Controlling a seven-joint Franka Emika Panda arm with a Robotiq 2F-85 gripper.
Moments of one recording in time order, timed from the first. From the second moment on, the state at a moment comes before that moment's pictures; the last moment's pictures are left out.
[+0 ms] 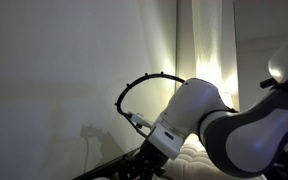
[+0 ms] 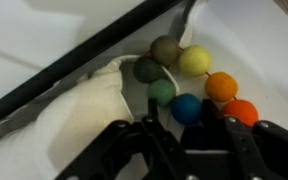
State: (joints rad) arm 0.07 1.17 0.21 -1.16 -0.45 2.91 -2.30
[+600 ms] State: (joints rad) arm 0.08 1.18 0.19 -1.13 -0.43 2.89 -2.30
